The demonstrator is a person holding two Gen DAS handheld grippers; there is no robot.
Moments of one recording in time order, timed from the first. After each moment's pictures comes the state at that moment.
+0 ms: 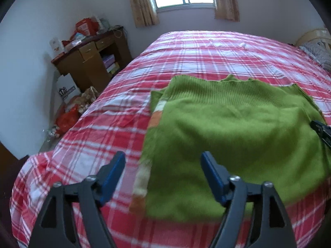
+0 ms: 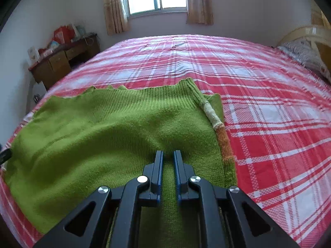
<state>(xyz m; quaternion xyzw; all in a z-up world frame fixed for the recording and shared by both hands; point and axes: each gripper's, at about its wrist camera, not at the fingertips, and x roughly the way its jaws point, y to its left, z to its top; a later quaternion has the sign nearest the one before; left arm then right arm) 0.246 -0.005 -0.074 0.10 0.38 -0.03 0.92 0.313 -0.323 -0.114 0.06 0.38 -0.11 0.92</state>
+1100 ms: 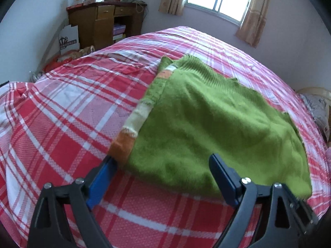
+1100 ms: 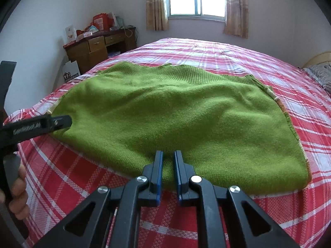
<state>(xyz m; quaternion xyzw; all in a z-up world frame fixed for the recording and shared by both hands) 0.227 0.025 -0.117 -0.11 0.41 -0.04 0.90 0.233 -0.201 -0.120 0.03 0.35 0.01 0.94</state>
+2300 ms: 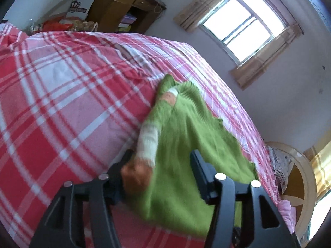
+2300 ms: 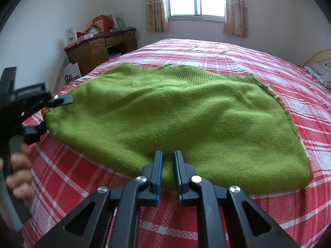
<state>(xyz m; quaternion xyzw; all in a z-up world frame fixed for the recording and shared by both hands) 0.253 0.066 -0.130 -0.32 0.37 -0.09 0.87 0.231 -0.203 -0.121 0.04 0.35 0.01 0.94</state>
